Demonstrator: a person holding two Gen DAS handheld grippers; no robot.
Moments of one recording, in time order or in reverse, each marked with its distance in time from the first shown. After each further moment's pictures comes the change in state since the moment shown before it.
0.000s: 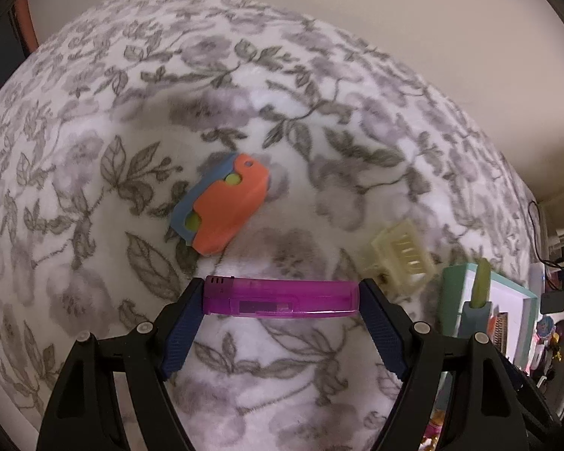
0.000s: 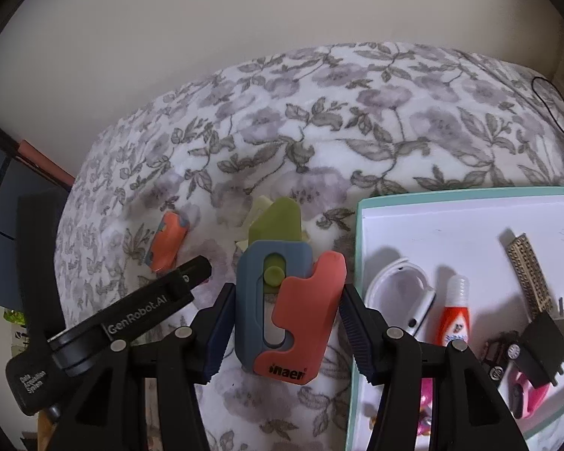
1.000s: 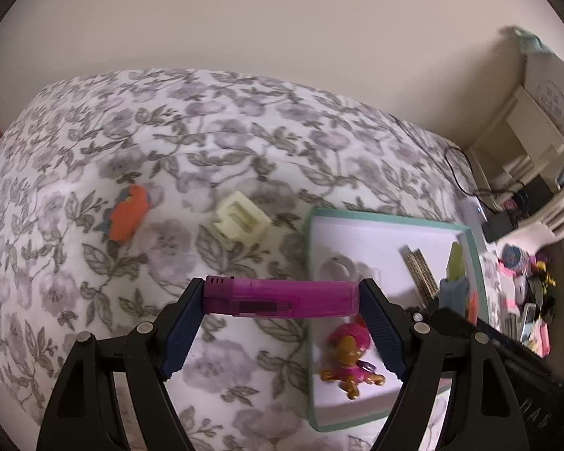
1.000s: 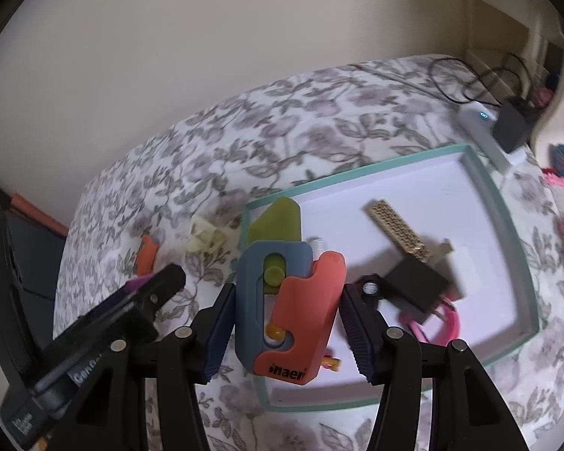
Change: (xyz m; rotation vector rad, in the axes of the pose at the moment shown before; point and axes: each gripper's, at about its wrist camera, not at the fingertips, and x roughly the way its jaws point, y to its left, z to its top) left arm -0.096 -0.095 -0.074 0.268 -0.128 -0.088; right arm -0.105 -0.097 -0.037 0.181 -0.107 -0.038
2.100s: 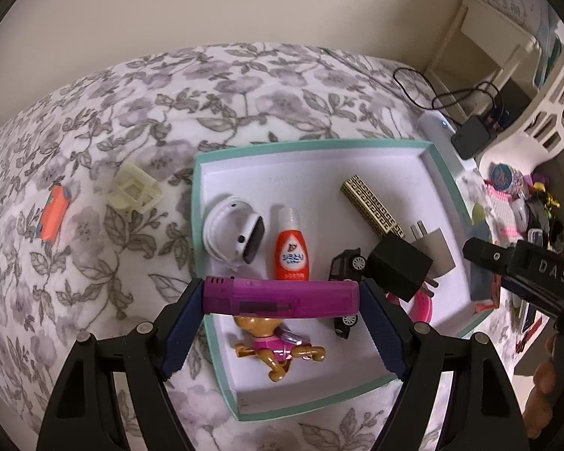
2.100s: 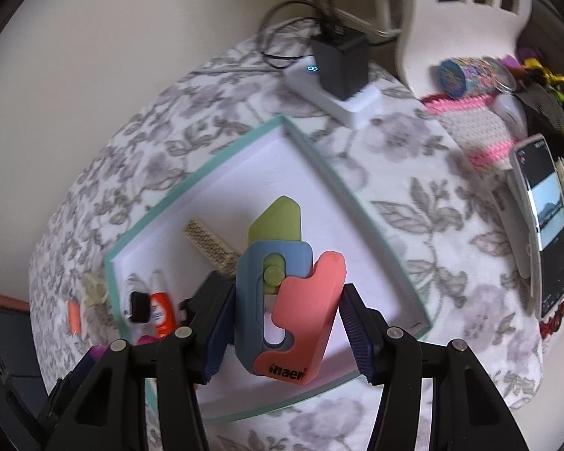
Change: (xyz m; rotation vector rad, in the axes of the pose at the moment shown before) left arm 0.040 -0.093 -0.037 0.212 0.124 -0.003; right arm 0.000 -0.147 0.005 0.308 0.039 -0.208
